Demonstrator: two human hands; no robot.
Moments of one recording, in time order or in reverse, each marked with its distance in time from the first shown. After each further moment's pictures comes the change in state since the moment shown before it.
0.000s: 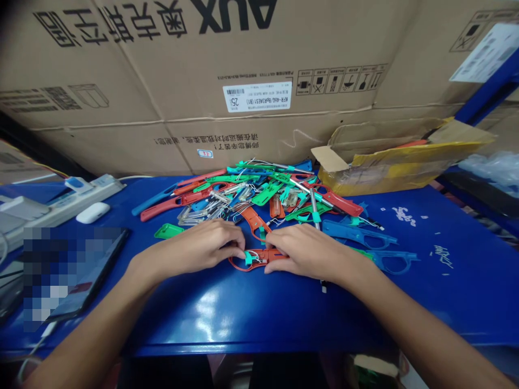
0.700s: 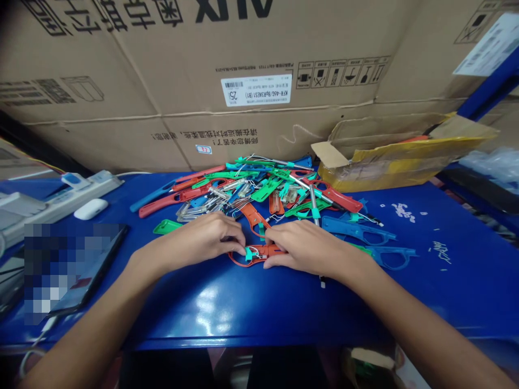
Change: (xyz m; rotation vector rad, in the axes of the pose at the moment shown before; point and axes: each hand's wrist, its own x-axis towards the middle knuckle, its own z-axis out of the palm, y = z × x) left_hand 0.006 -0.004 -0.001 -0.080 -0.005 0.045; right_hand 0.001 -0.005 -0.005 0.020 -0.043 0.041
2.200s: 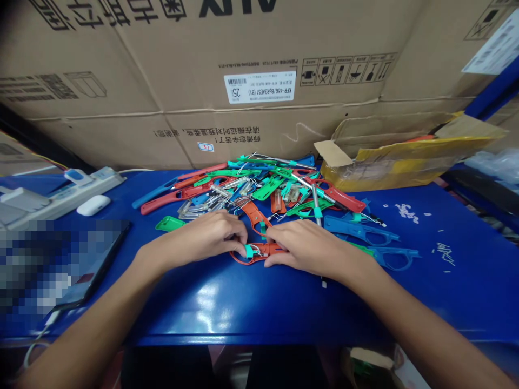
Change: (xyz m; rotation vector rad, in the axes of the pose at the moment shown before) left_hand 0.002 -0.002 0.004 0.074 0.019 -0.026; right_hand 0.001 0.004 0.006 -0.018 0.019 -0.005
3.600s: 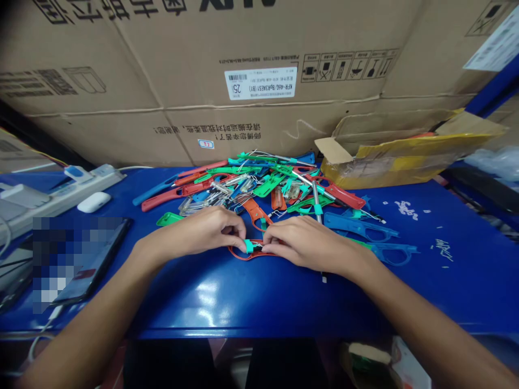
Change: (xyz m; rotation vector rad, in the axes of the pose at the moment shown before) left_hand 0.000 0.002 -0.009 -0.131 -0.021 -0.083; right_hand -0.002 -0.002 -0.002 0.160 0.068 -0.098
